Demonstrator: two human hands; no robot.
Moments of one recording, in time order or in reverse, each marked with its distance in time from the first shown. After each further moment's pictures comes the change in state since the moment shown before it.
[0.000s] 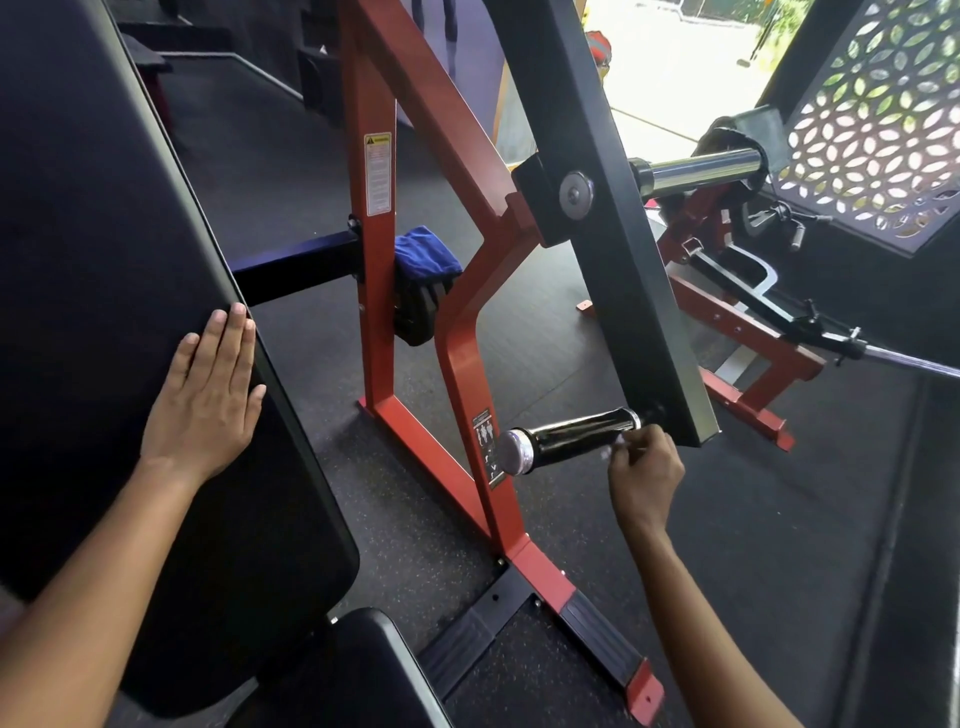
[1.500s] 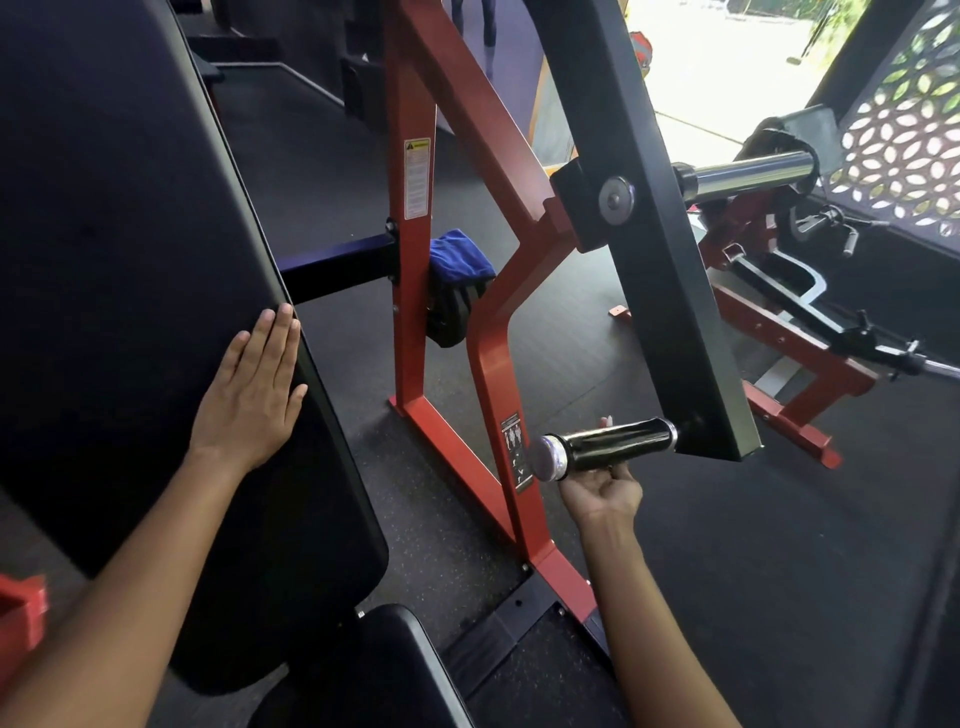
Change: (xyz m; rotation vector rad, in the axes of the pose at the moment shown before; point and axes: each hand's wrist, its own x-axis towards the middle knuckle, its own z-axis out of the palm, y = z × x) left_hand 0.001 -0.001 -0.004 0.088 -0.035 -0.011; right_hand -0.030 -0.065 0.036 1.848 -0.177 1.222
